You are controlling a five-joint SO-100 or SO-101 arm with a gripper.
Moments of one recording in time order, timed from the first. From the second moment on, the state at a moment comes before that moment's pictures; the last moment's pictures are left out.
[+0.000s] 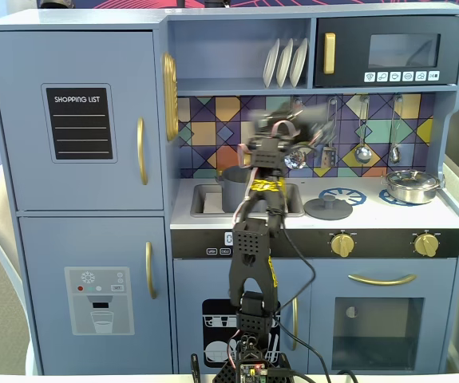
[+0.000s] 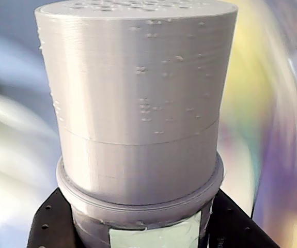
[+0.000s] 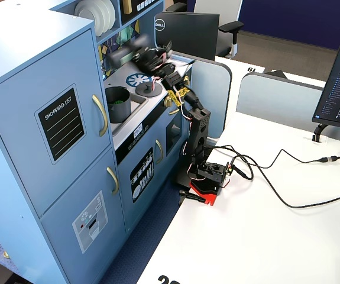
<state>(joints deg) 24.9 99.3 56.2 39.0 -9.8</state>
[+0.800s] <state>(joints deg) 49.7 99.8 86.0 16.3 -84.2</state>
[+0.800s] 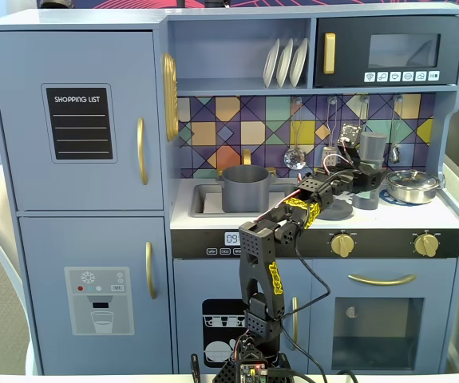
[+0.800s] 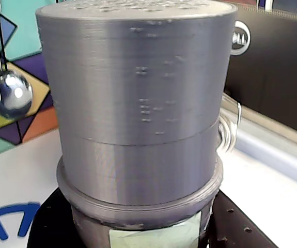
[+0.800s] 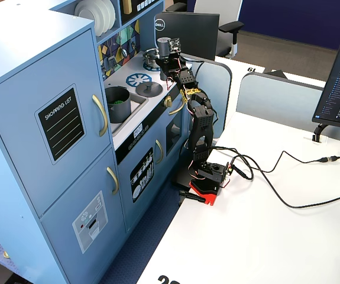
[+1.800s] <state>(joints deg) 50.7 91.4 86.9 7.5 -84.8</state>
